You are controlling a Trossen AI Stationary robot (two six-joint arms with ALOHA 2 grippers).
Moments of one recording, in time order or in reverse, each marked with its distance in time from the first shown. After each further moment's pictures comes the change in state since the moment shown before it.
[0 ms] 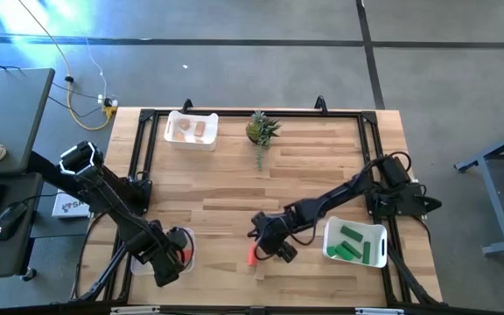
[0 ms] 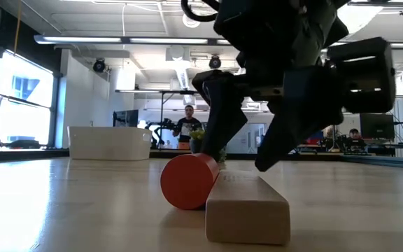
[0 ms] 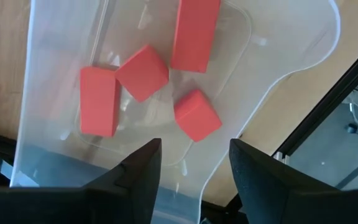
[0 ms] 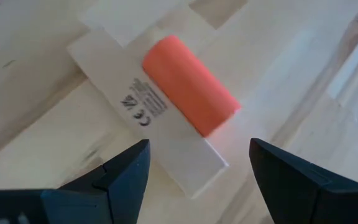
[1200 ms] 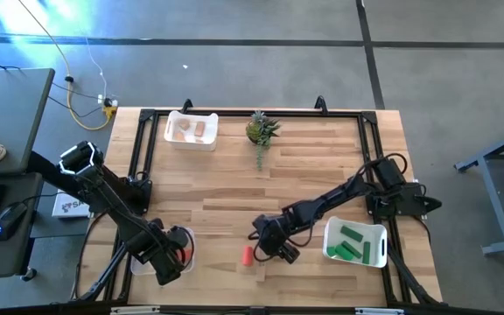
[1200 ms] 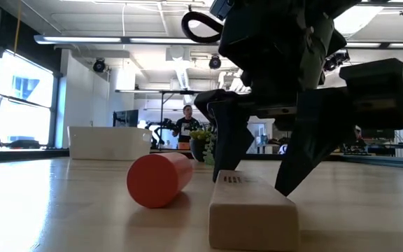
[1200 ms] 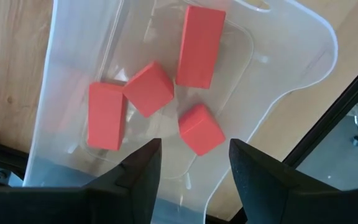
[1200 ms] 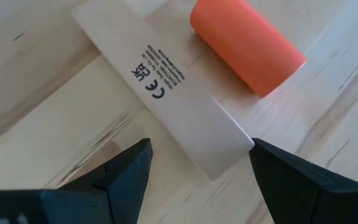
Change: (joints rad) left arm 0.000 -0.001 0.001 -0.003 -0.059 0.000; right arm 0.003 0.048 0.004 -0.050 -0.058 -0.019
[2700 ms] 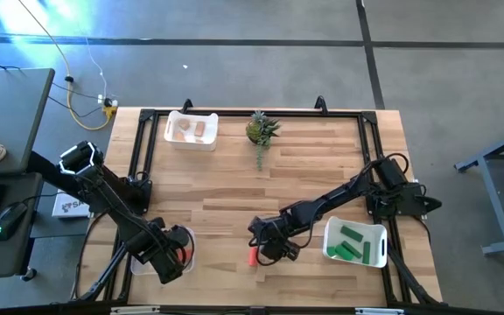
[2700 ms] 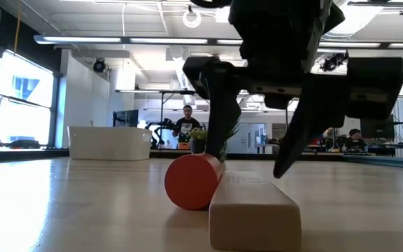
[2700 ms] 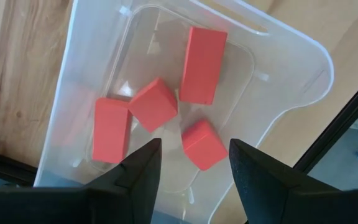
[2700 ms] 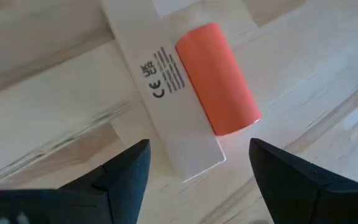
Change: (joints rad) left arm 0.000 0.001 0.000 0.003 -0.057 -0.001; right arm 0.013 -0.018 0.095 -0.123 0.062 -0.270
